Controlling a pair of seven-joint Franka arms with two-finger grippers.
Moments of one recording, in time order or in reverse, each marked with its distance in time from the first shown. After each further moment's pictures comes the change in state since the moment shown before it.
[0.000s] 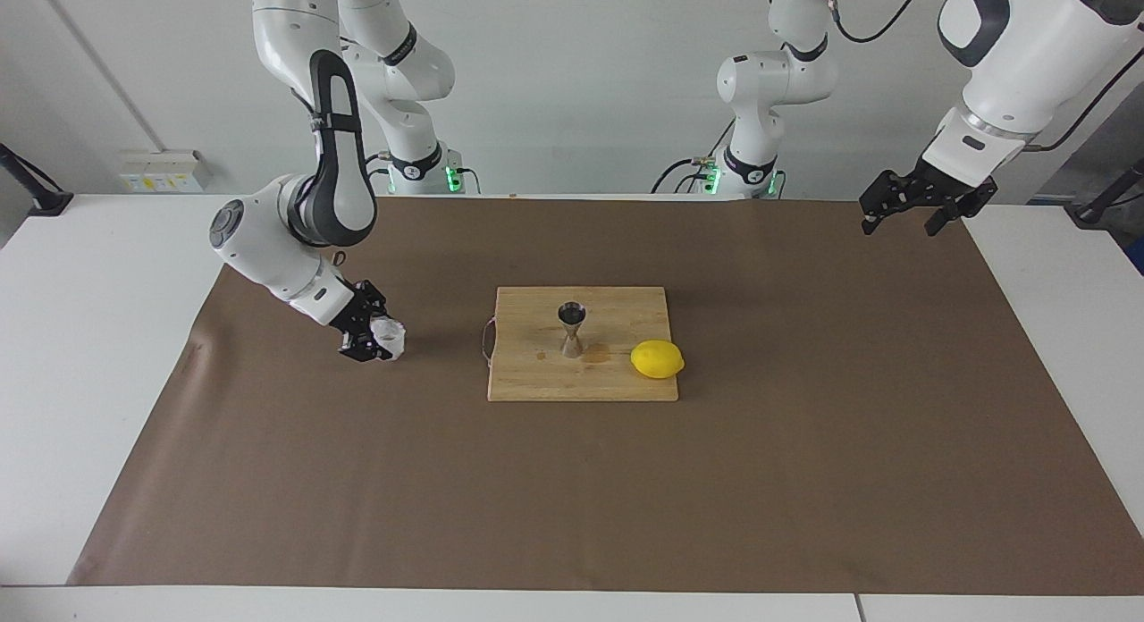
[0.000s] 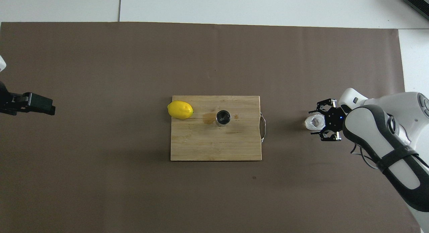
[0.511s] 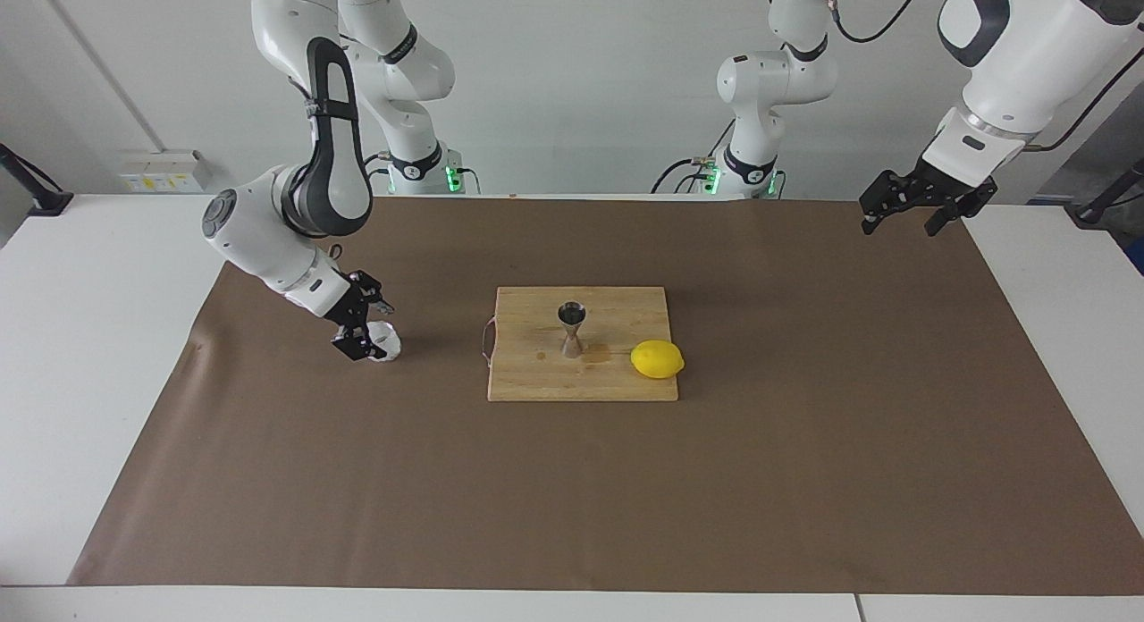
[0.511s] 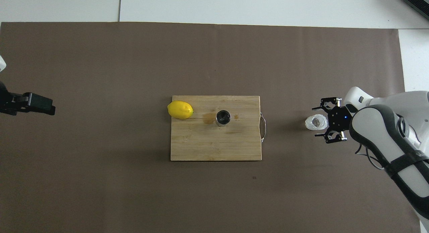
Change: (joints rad) left arm 0.000 0.000 0.000 0.000 0.000 0.000 0.000; right arm -0.009 -0.058 -0.004 0.005 -0.002 -0.060 0.002
